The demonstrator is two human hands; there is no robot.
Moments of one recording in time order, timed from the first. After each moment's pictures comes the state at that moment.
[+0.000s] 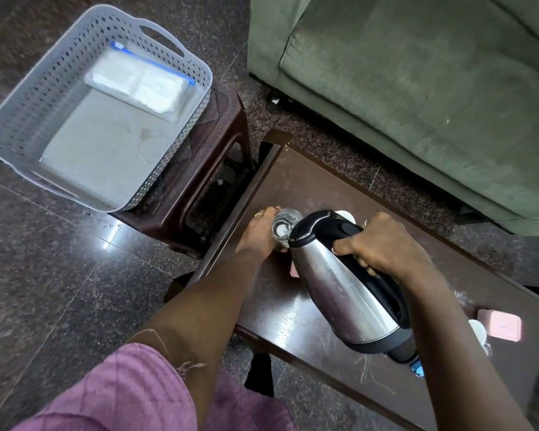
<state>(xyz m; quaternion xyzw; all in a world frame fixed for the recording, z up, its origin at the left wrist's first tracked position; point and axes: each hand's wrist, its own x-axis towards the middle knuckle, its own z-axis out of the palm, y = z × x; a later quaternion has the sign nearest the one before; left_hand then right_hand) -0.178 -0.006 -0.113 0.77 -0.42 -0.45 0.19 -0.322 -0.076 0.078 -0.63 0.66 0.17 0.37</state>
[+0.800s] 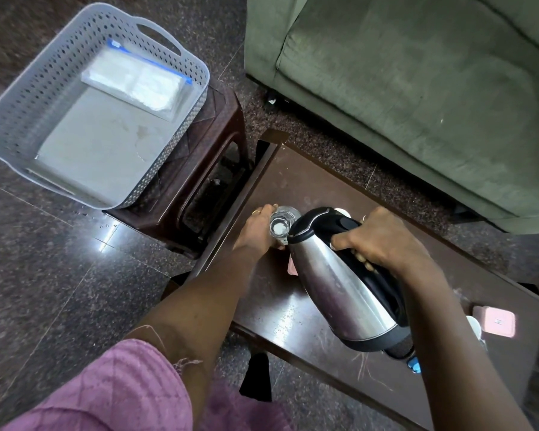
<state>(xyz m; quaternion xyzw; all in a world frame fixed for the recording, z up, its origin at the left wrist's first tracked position) -0.178 -0.005 -0.116 0.76 -0.42 -0.45 0.20 -0.320 -0.075 0.081 -0.62 0.67 0.17 0.37</state>
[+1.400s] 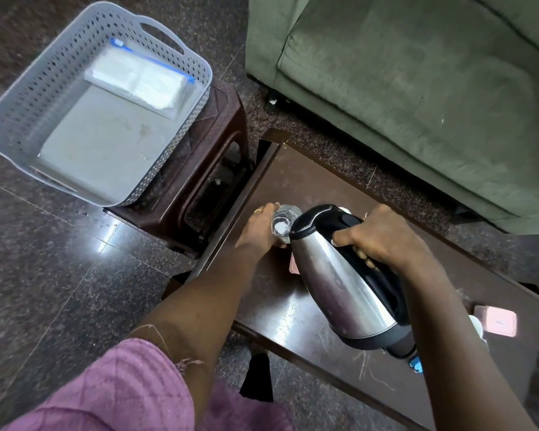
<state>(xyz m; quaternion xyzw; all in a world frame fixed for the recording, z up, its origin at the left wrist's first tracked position) -0.178 -0.005 -0.116 0.76 -0.42 -0.45 0.20 -0.322 -0.073 0.076 -0.62 0.67 0.15 0.38</state>
